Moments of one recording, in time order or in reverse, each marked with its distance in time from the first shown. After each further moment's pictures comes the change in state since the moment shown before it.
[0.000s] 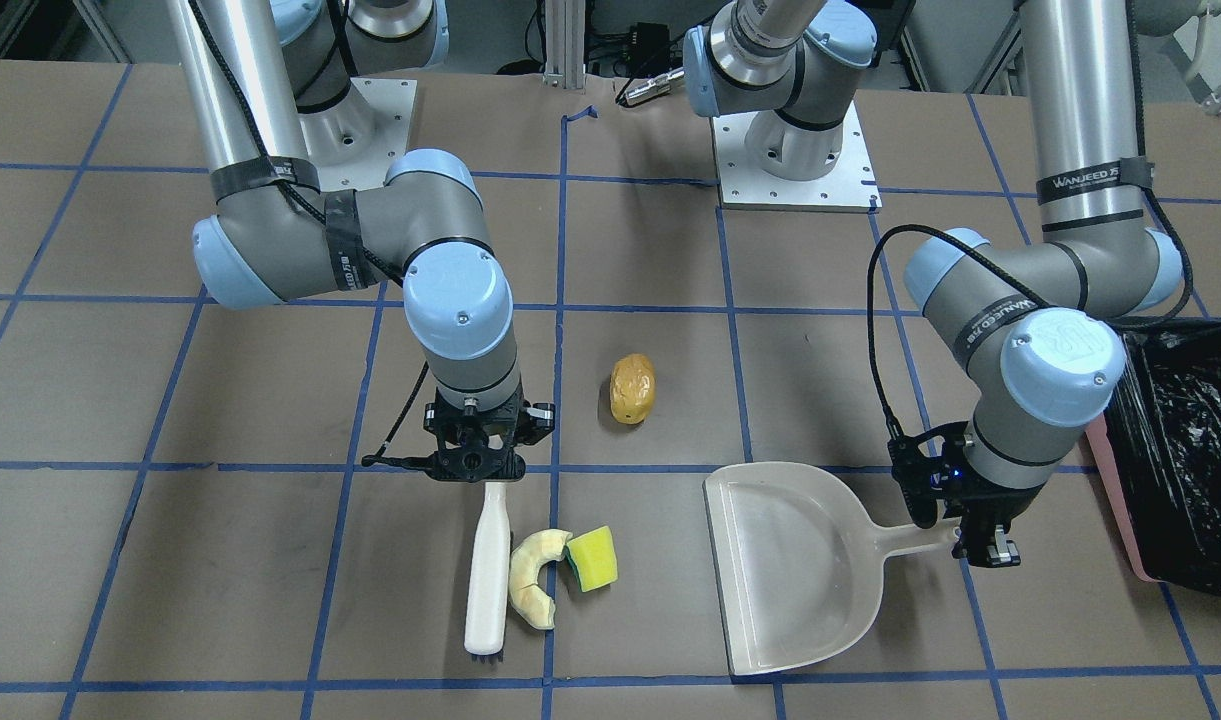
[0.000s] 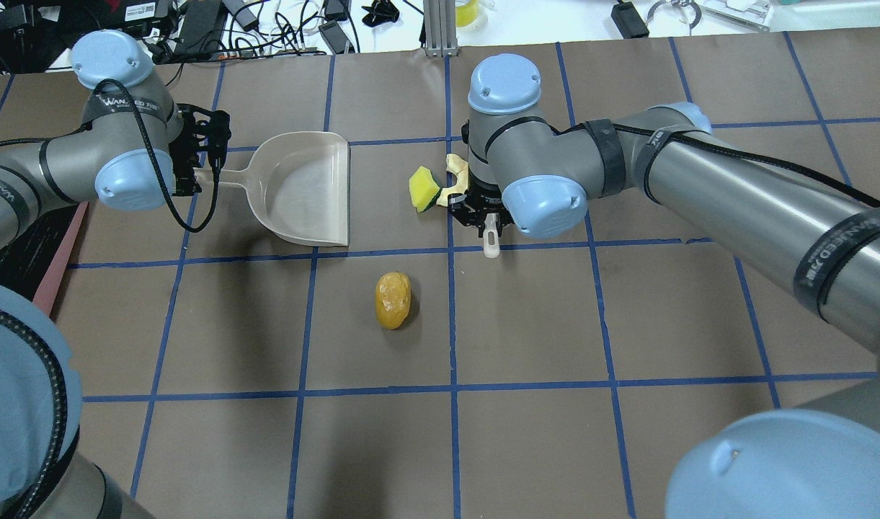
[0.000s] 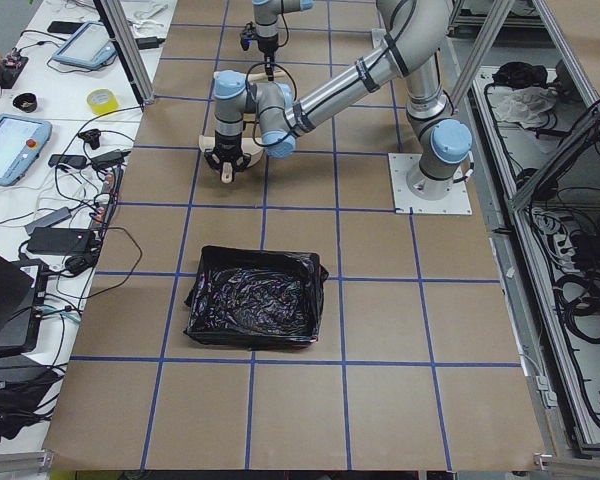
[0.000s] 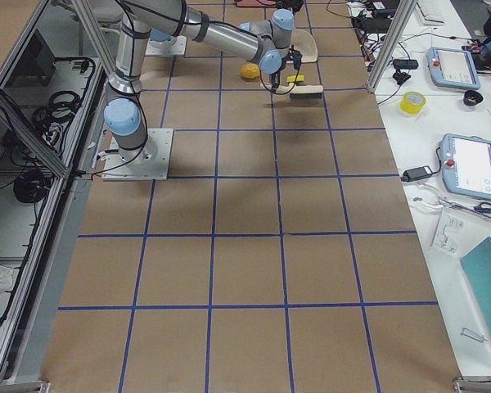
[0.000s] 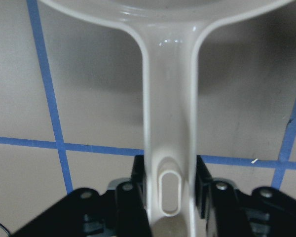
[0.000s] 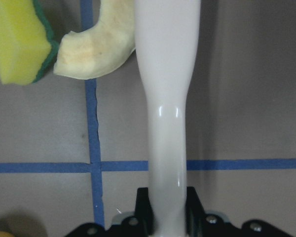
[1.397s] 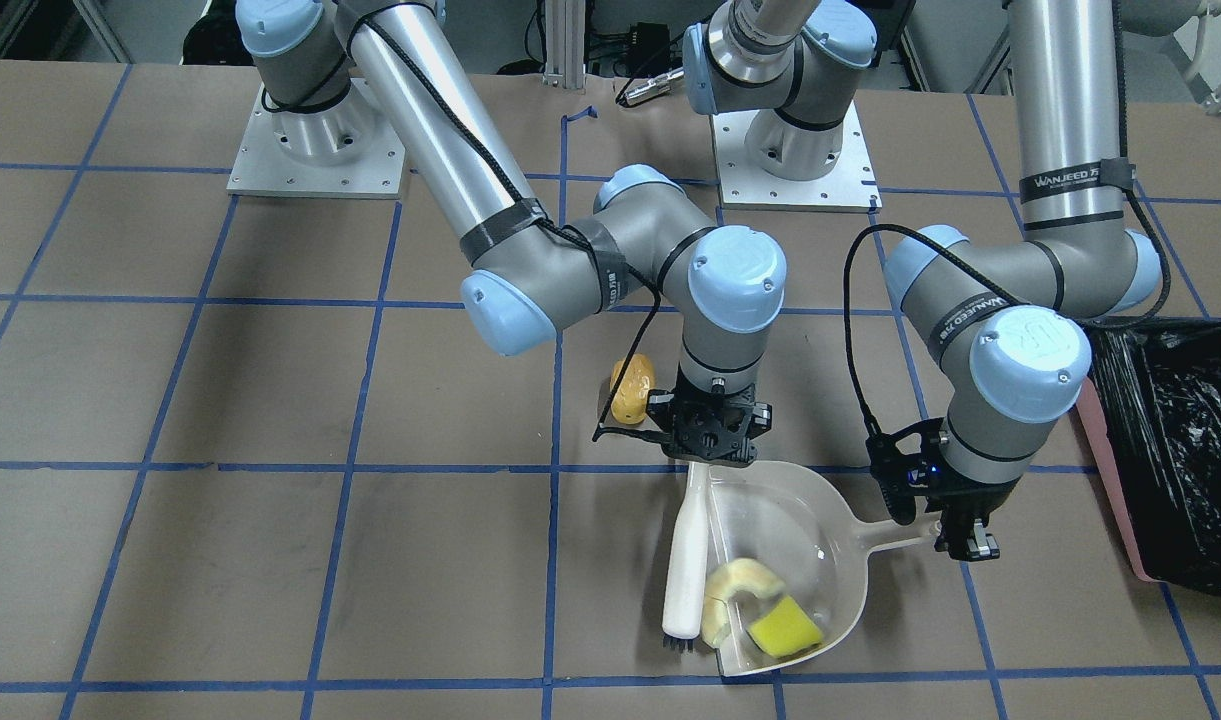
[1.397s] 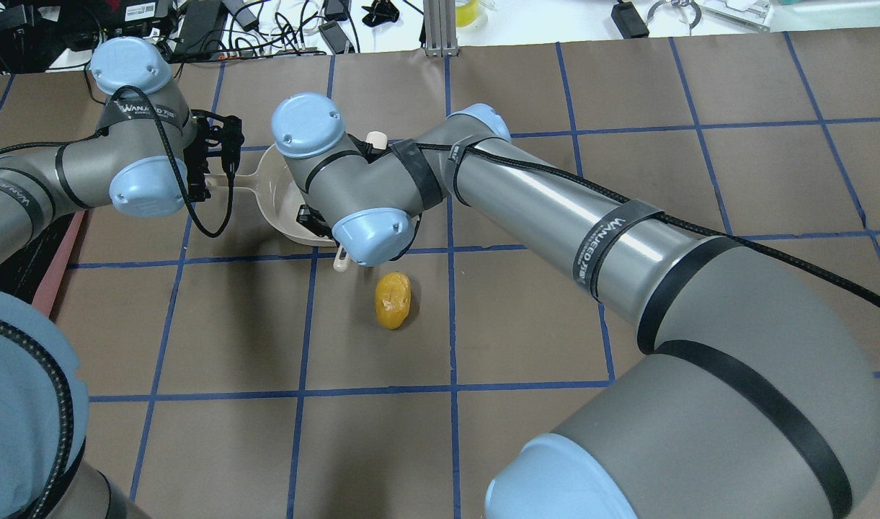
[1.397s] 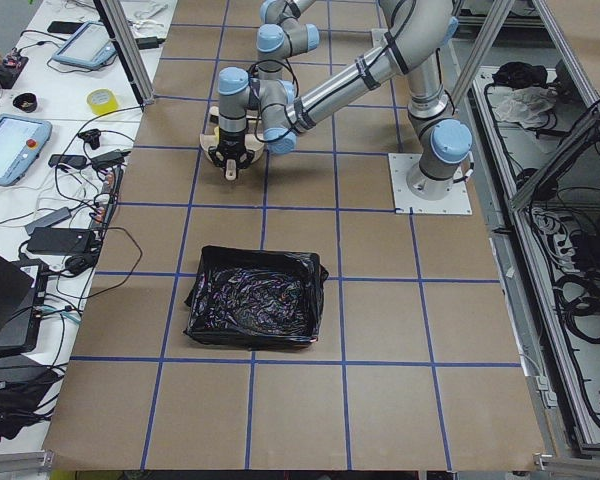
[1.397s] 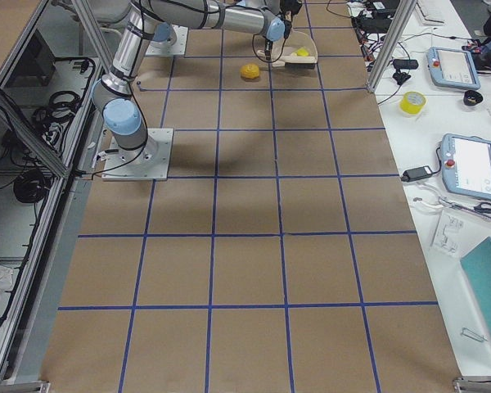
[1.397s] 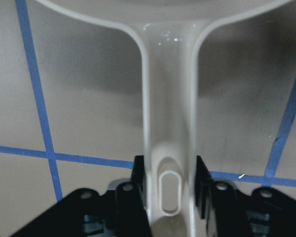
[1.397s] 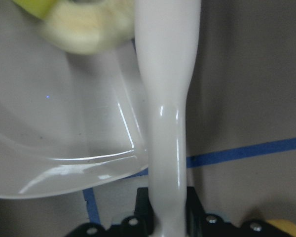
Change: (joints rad) left arm -0.025 0.006 -0.023 0.005 0.012 -0.053; right arm 0.307 0.246 -0.364 0.011 0.011 0.482
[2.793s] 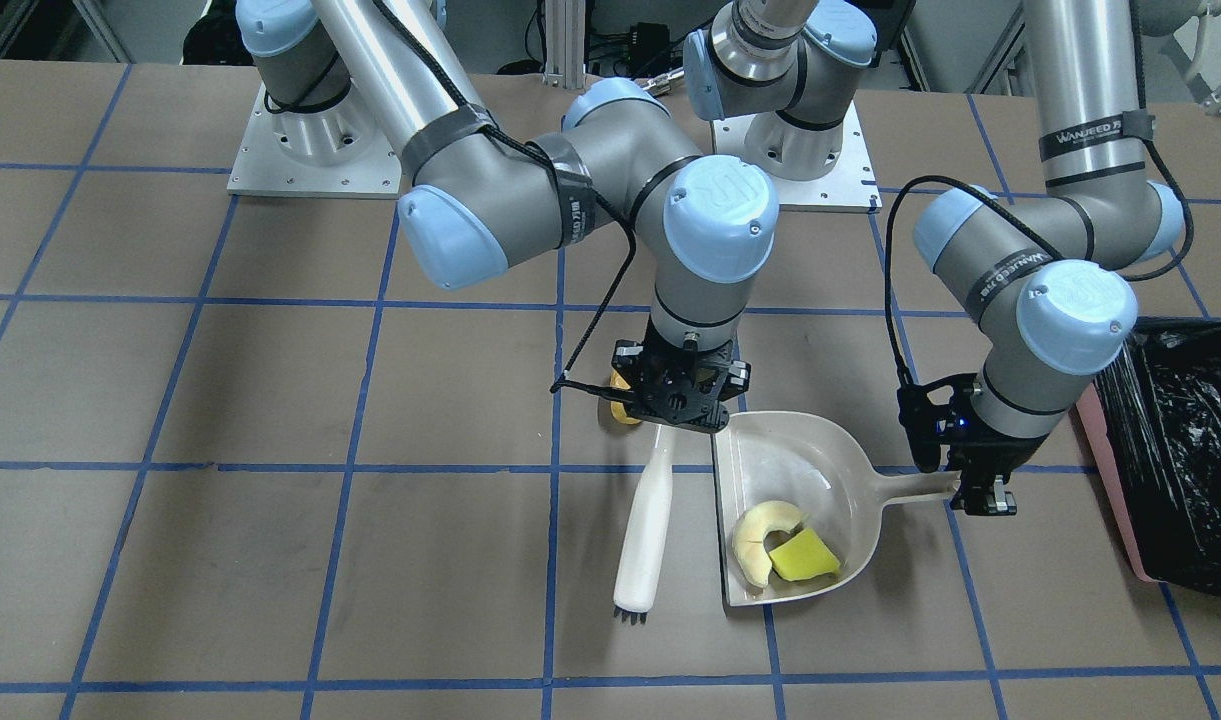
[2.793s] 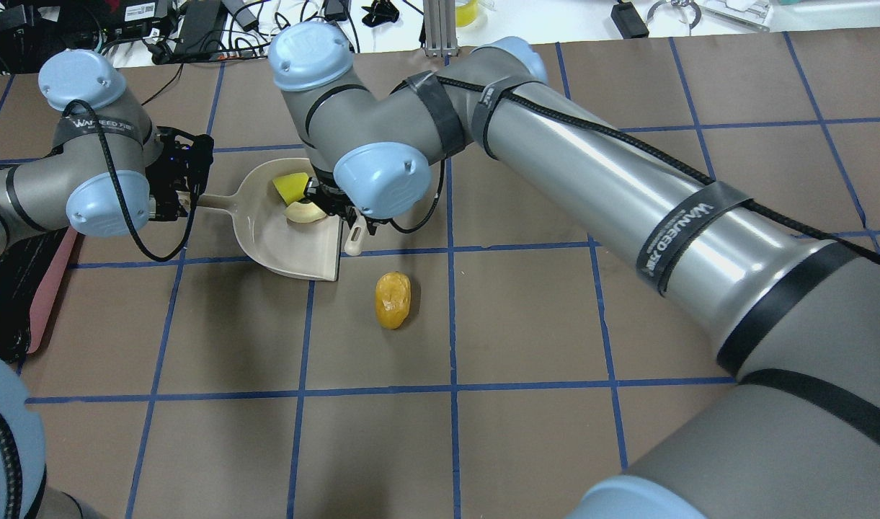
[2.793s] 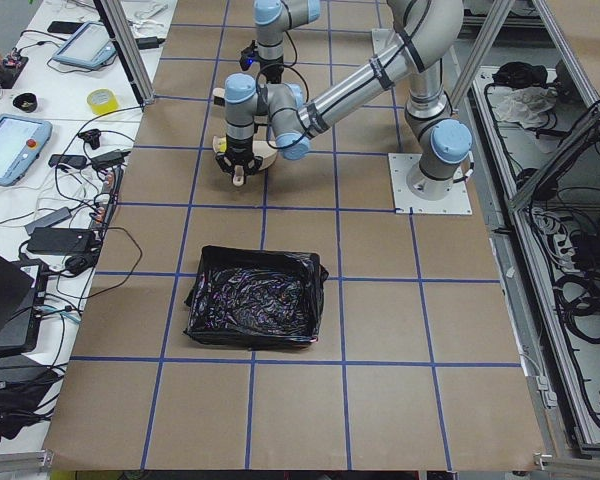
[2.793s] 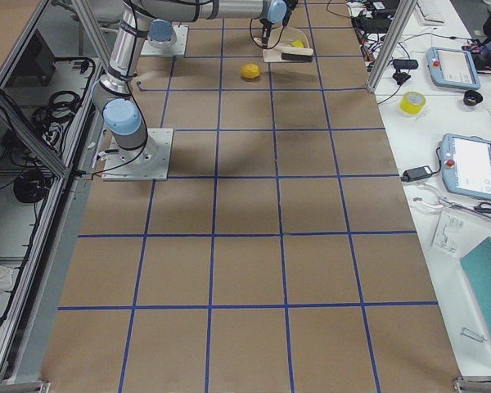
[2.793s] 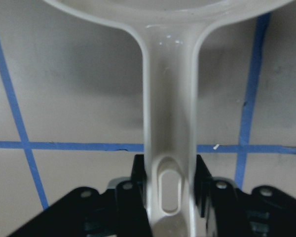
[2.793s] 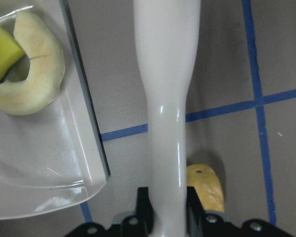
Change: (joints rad) left arm 0.076 0.124 -0.126 -0.036 -0.044 0.164; right arm -0.079 -0.156 -0.027 0.303 0.010 -0.050
